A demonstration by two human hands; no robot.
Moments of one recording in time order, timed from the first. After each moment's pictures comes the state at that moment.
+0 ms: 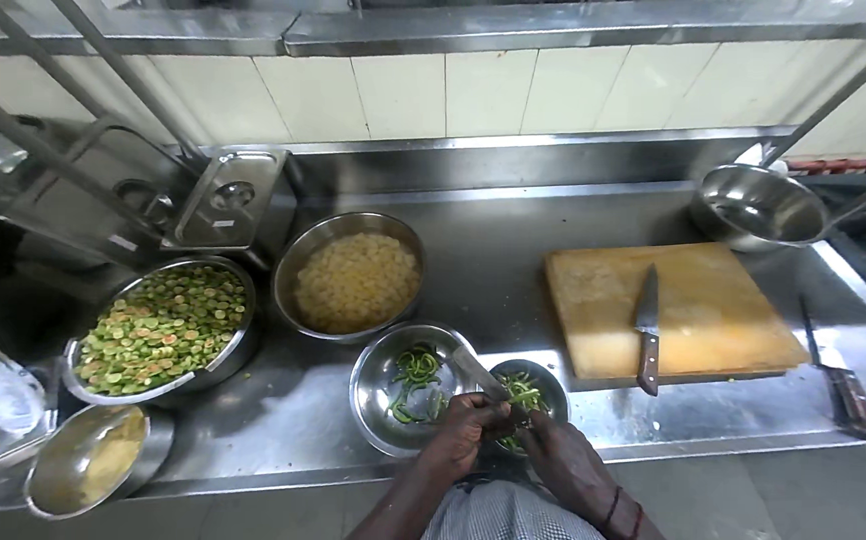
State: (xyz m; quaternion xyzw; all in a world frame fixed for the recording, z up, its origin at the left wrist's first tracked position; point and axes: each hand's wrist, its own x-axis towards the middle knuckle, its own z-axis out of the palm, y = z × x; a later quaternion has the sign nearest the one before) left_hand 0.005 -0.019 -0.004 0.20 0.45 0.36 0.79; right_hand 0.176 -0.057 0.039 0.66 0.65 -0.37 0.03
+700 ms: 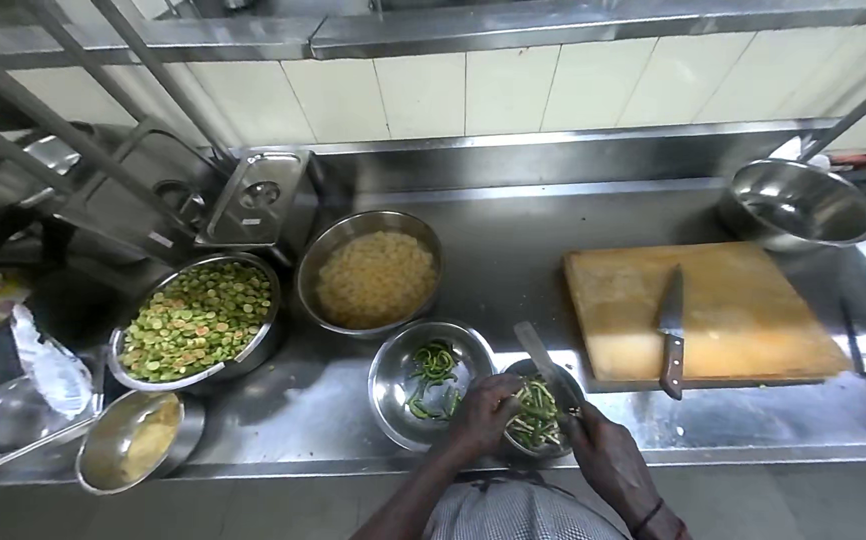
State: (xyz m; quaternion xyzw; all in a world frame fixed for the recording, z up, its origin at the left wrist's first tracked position) left_hand -0.014 -0.003 0.005 0.71 0.47 0.17 0.50; right_hand 0.195 -0.064 0.032 0.75 0.58 -0.30 -0.10
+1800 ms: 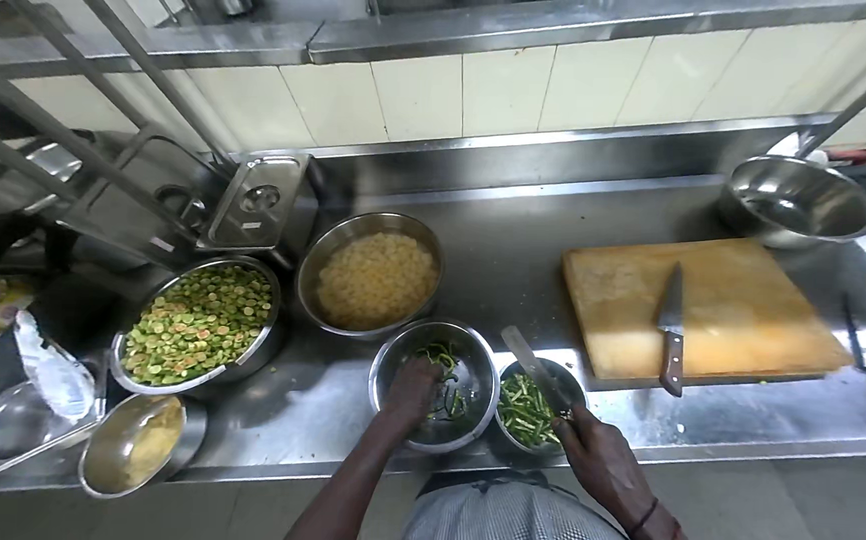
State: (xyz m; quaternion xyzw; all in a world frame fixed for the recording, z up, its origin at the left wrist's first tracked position) left_hand -0.106 0.039 -0.053 0.81 0.55 -0.01 0.21; right_hand 0.190 -0.066 0.028 0.73 0.60 -0.31 -0.08
